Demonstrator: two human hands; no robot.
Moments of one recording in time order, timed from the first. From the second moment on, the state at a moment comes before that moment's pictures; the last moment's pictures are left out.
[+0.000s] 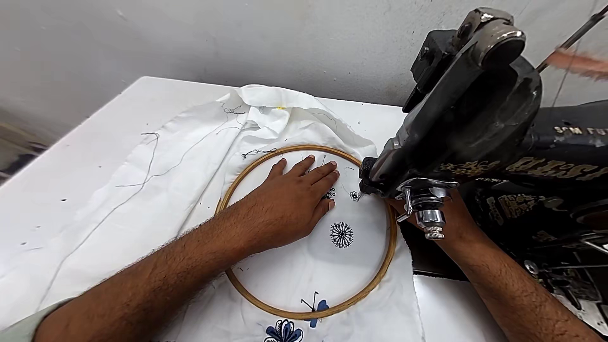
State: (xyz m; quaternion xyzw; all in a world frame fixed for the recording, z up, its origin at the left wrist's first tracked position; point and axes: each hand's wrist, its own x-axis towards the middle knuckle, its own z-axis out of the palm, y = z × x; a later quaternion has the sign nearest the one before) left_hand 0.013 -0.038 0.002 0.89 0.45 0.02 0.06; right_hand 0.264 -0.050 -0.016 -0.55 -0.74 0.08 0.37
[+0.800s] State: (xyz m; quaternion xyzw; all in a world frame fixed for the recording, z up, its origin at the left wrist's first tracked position) left_hand 0.018 -0.037 0.000 0.89 0.44 0.03 0.06; right_hand 0.263 -0.057 -0.001 -0.60 -0.72 0.11 0.34
